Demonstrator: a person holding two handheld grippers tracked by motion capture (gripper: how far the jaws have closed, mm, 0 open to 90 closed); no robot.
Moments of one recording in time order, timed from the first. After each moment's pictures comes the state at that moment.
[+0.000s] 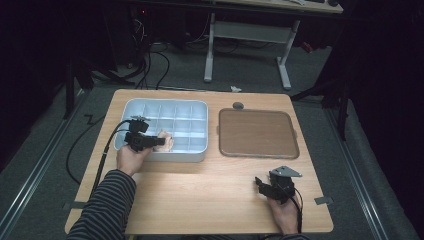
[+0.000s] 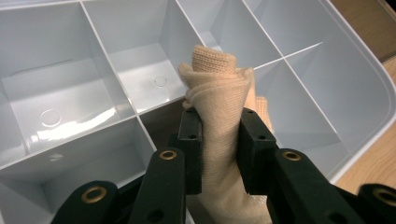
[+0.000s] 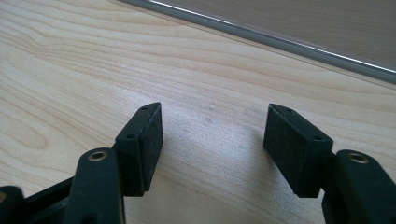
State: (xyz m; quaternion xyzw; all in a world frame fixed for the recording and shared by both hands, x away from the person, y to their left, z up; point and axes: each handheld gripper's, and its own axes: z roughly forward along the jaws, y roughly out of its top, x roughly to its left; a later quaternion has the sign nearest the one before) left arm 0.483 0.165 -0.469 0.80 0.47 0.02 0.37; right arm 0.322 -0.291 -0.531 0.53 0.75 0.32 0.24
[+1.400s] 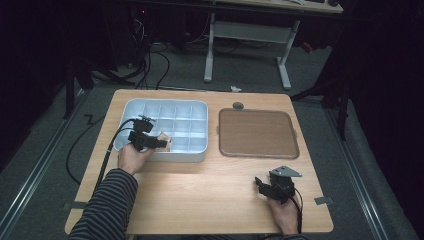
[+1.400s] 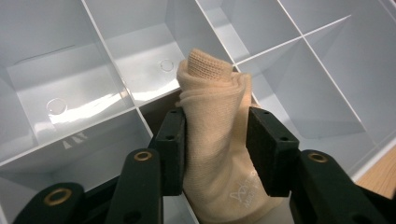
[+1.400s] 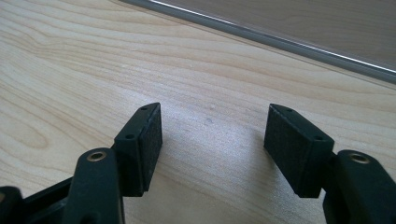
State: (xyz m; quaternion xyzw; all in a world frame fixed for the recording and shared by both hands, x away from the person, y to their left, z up) left arm 0.485 0.154 -0.467 0.82 0.47 0.03 0.33; right arm 0.322 -0.291 -0.531 0.53 0.75 0.32 0.24
